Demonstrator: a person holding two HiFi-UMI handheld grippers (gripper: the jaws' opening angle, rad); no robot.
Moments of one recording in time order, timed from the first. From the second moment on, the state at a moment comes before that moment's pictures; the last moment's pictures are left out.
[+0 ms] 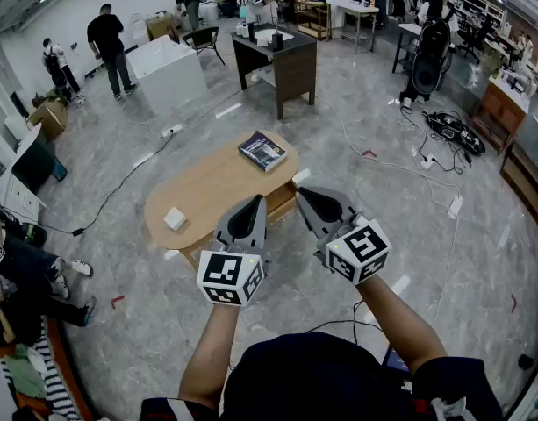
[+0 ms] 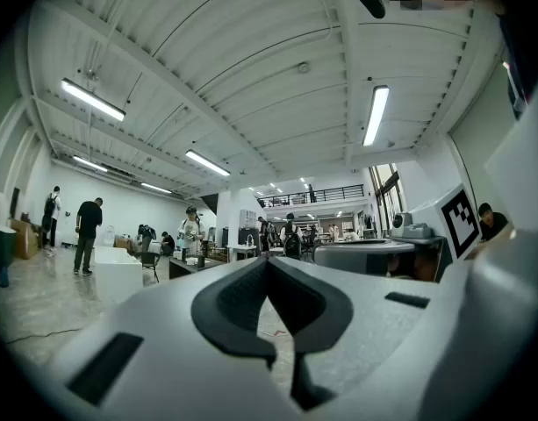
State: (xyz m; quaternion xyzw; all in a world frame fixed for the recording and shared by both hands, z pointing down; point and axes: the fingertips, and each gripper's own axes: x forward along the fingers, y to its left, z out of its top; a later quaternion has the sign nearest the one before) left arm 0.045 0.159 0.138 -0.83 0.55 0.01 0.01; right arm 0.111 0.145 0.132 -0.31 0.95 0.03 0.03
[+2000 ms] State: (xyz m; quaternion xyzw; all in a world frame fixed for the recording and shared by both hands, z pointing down) left arm 0.024 0.096 0.152 -0.84 0.55 0.00 -0.01; right arm 0.093 0.083 0.146 -0.33 0.94 0.01 0.03
